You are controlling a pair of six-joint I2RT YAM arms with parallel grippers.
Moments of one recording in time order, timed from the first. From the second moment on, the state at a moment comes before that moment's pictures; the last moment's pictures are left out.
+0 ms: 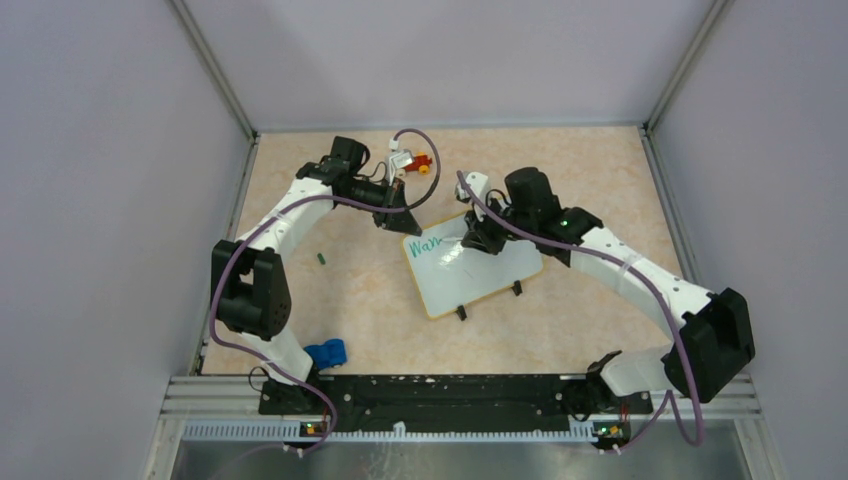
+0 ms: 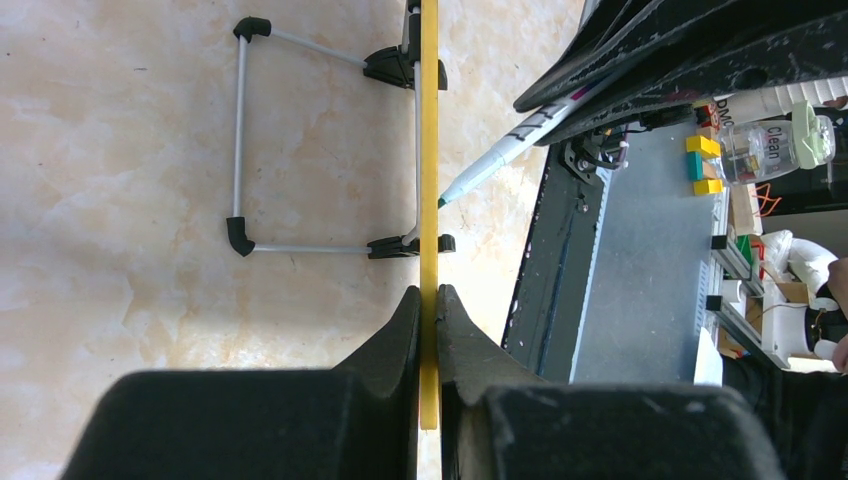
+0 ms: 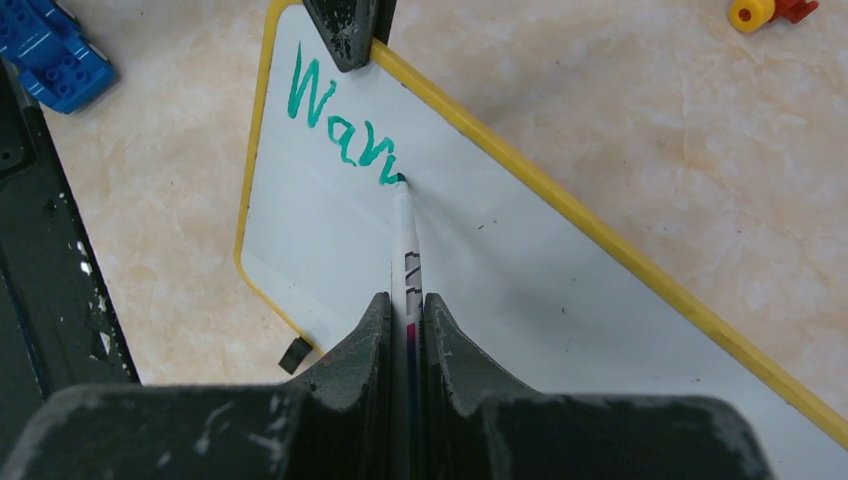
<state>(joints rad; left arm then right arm) -0.28 1.70 1.40 -0.75 1.07 0.22 0.64 1.35 1.10 -0.39 -0.42 -0.29</state>
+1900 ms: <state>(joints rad) -0.28 1.70 1.40 -0.75 1.08 0.22 0.63 1.34 1.12 -0.39 -0.41 -0.29</state>
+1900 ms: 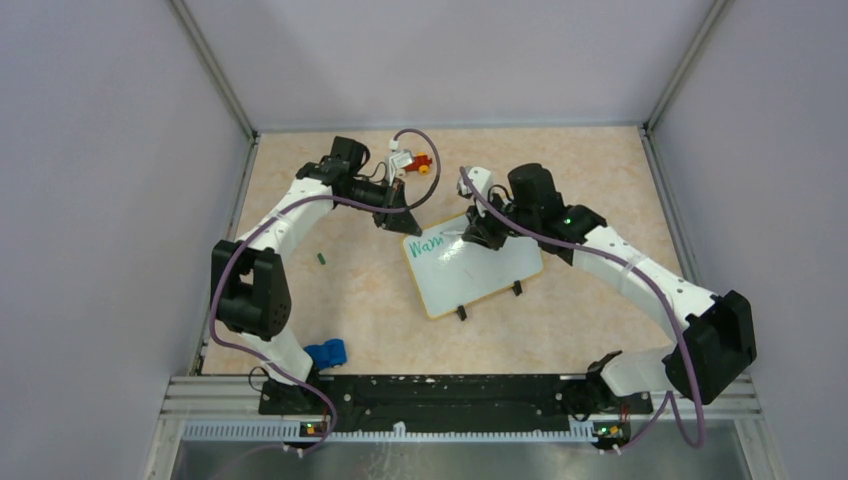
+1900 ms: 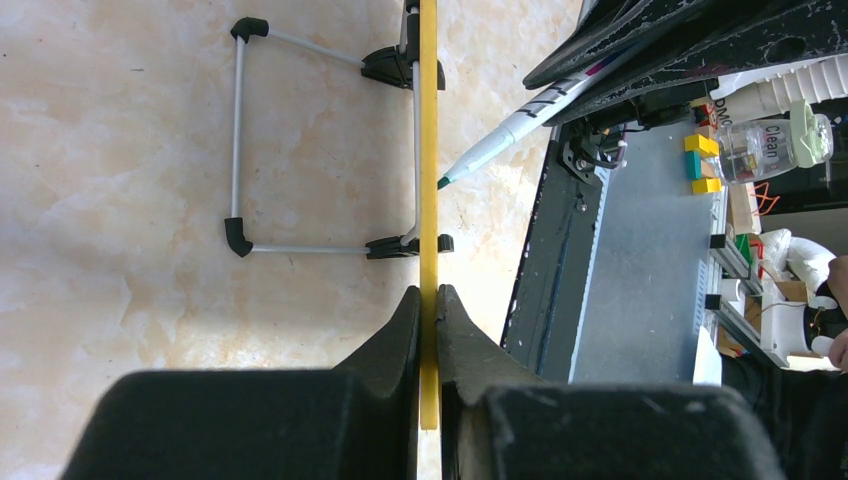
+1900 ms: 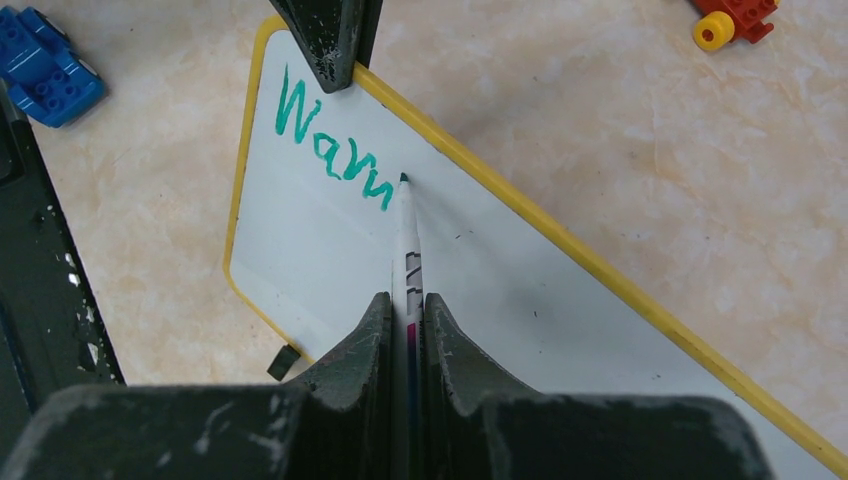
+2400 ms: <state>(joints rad) -0.28 1.70 1.40 -0.75 1.08 0.22 0.63 1.34 1.12 -0.41 -0.42 -0.31</state>
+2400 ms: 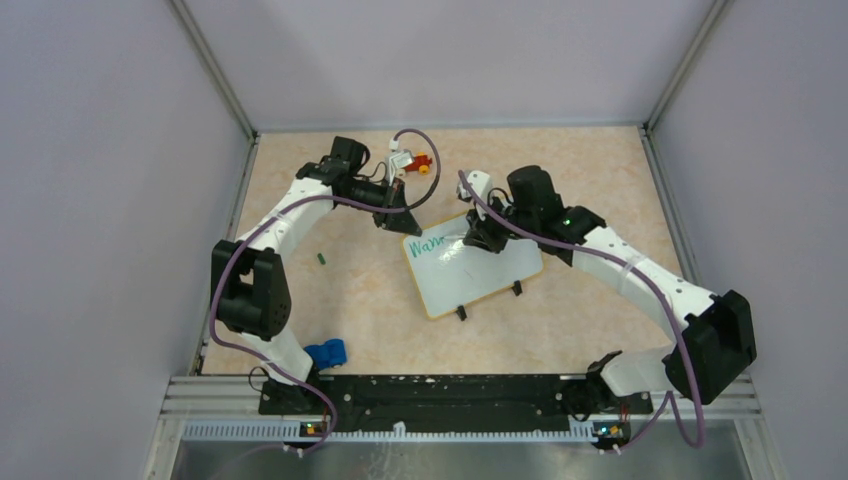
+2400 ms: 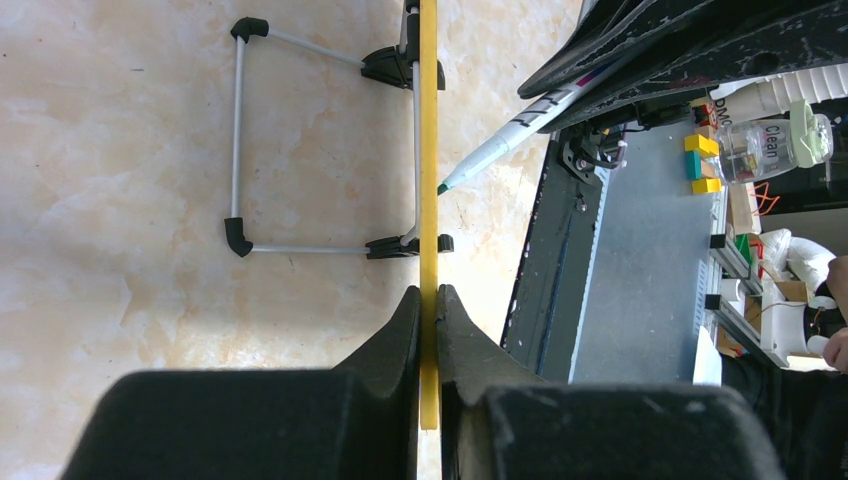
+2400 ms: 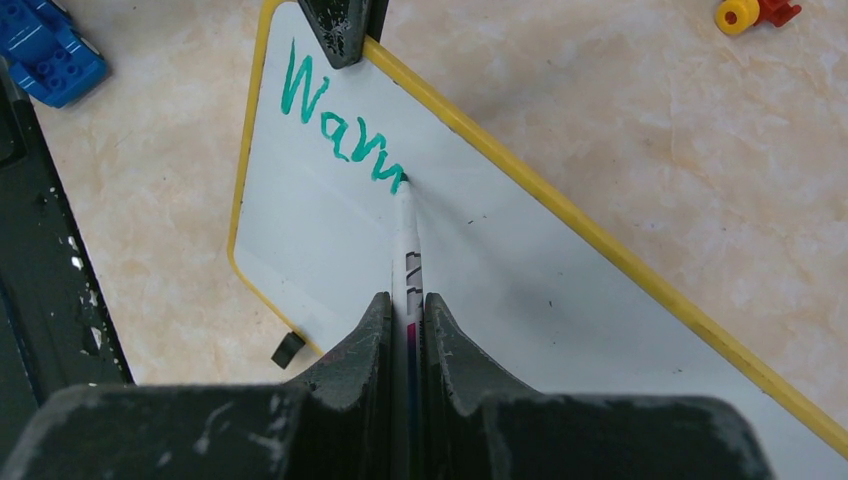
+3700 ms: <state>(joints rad) -0.28 1.70 1.40 -0.74 1.06 0.22 0.61 1.34 1.09 -0.41 -0.42 -0.30</state>
